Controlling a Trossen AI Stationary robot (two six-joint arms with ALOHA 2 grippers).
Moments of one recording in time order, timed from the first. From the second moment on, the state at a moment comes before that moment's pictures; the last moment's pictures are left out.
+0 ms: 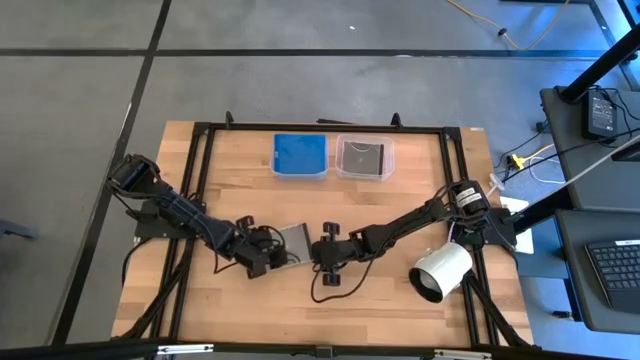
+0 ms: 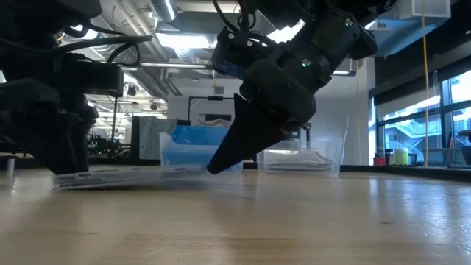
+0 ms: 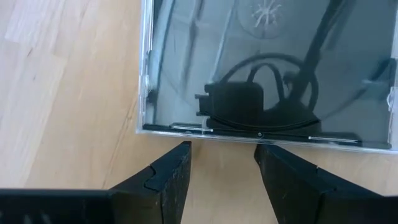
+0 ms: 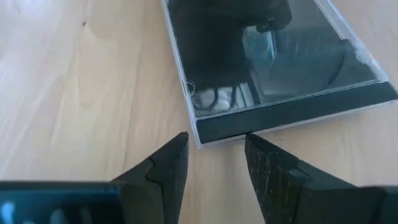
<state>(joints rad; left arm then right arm) -0.48 1.55 0.66 -0.44 -0.34 -0.79 0.30 2.04 1.21 -0.03 0.22 0.20</state>
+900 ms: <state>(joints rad) -0.47 1.42 0.71 -0.66 -0.30 -0.70 0.30 2.04 1.21 -0.07 0.22 0.20</state>
